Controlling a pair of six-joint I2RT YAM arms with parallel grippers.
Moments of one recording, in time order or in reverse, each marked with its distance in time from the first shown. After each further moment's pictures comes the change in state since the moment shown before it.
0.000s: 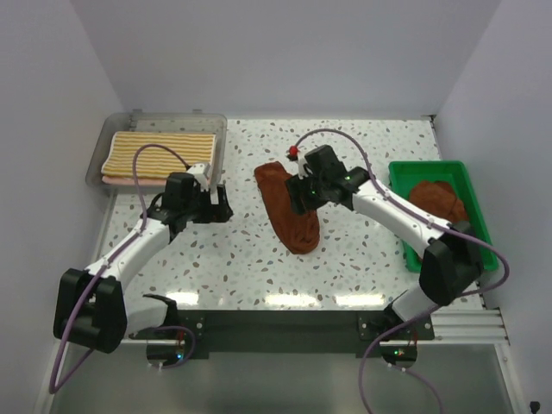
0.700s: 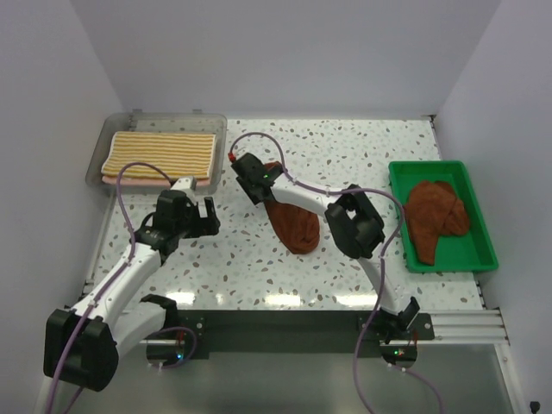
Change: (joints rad) left arm 0.000 -0.232 -0.134 -0.085 -0.160 -0.060; right arm 0.201 0.731 0.603 0.096 0.458 -0.065
